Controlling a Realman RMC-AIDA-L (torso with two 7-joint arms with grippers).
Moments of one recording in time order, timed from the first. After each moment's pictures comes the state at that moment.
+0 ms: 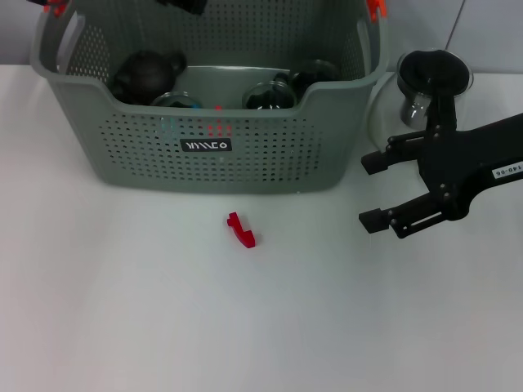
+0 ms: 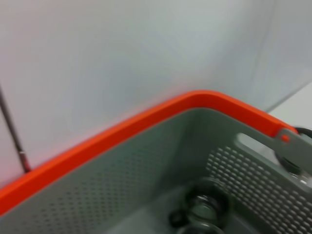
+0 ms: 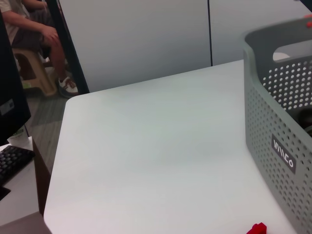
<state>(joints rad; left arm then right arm) -0.91 -1.98 0.88 1.25 2.54 1.48 -2.42 0.67 2.00 -0.99 -1.06 -2.05 -1.77 1.77</state>
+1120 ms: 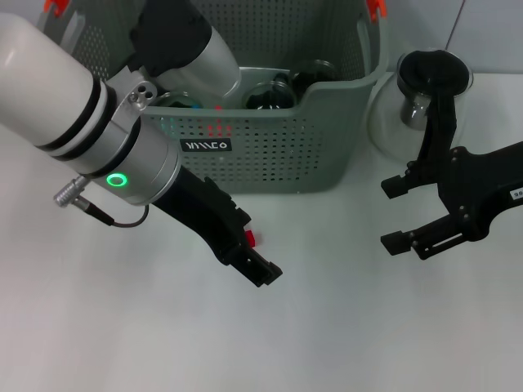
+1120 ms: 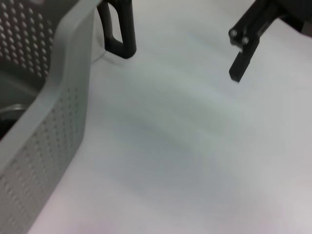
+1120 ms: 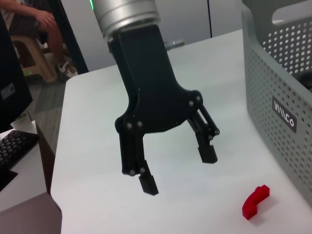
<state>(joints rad) -0.63 -2.17 1.29 1.45 2.46 1.73 -2.37 0.67 1.99 -0.94 -1.02 -2.13 -1.81 1.75</state>
